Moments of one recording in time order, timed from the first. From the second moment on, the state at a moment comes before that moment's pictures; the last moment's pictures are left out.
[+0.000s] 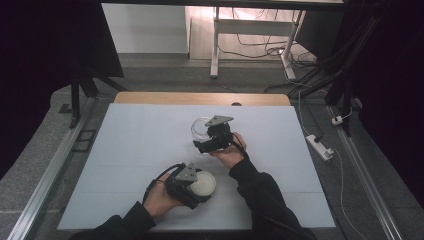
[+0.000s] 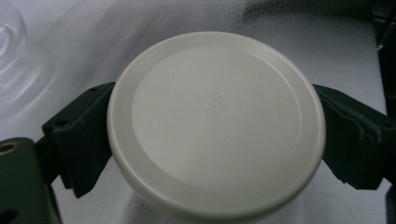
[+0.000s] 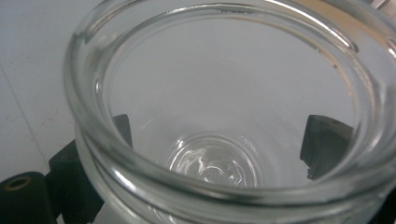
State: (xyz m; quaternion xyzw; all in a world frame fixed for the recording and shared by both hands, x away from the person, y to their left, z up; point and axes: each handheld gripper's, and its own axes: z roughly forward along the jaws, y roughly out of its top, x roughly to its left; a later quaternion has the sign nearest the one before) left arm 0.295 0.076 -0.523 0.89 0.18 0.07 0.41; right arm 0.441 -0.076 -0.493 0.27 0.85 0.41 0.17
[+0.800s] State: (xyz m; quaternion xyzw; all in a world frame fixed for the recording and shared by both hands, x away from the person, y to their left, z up) left arm 0.308 0.065 -0.542 0.91 0.19 0.07 0.36; right arm 0.455 -0.068 -0.511 0.28 0.86 0.40 0.18
